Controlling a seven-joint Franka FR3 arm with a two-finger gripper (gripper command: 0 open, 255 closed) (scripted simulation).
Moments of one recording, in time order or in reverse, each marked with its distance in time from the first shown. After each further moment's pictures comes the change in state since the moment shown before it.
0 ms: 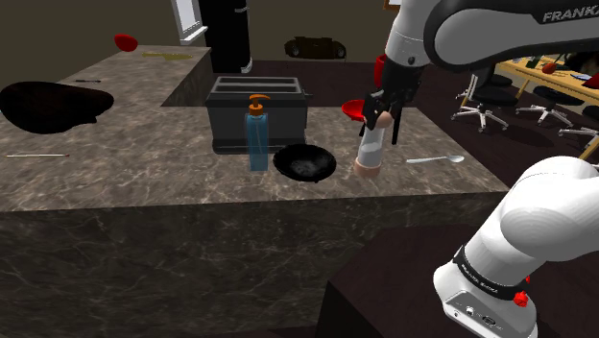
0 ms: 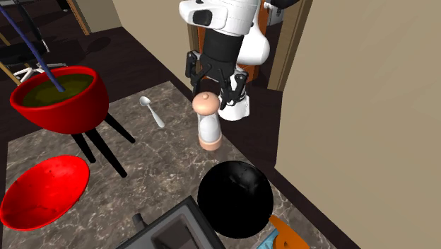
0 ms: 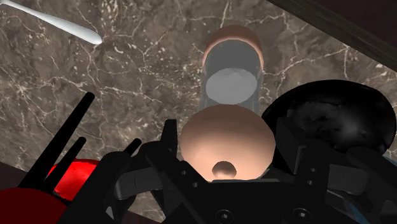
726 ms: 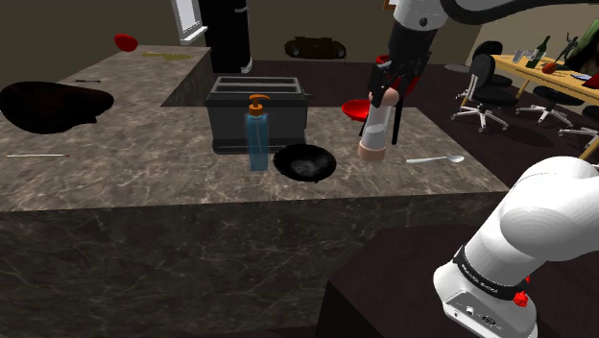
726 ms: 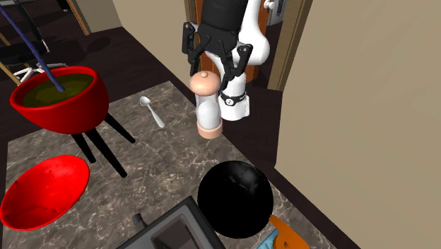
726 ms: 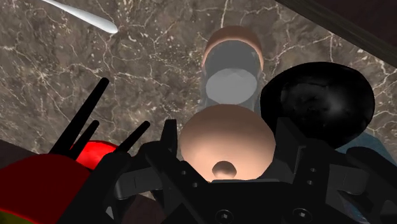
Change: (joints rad) arm -0.005 0.009 -0.007 0.154 0.000 -0.142 -0.023
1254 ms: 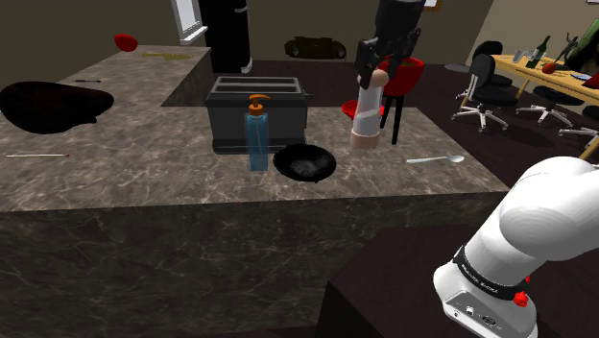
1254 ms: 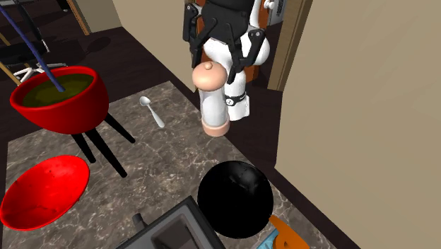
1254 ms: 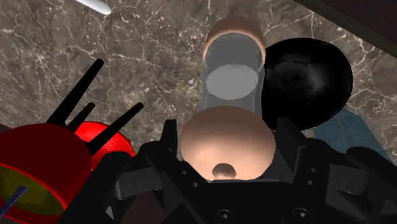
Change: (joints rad) arm -0.008 0.115 0.038 0.172 0.007 -0.061 0.028
